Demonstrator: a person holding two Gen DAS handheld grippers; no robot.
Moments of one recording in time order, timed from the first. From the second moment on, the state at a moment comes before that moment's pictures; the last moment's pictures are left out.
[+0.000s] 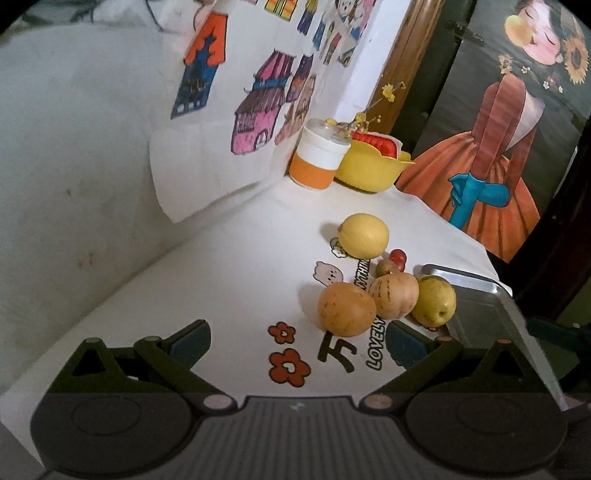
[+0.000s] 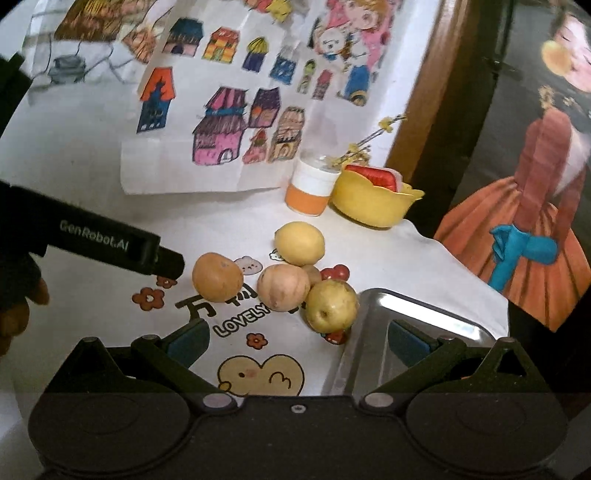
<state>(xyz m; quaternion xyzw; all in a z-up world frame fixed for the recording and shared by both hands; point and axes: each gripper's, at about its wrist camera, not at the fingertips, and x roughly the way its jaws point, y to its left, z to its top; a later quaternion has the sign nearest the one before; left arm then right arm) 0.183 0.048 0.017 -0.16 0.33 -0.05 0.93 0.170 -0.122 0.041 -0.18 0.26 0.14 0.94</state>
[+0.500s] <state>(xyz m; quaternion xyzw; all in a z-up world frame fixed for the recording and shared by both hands) 0.210 0.034 0.008 -0.16 0.36 -0.08 0.92 0.210 -0.125 0.036 -0.30 0.23 0.20 0.90</state>
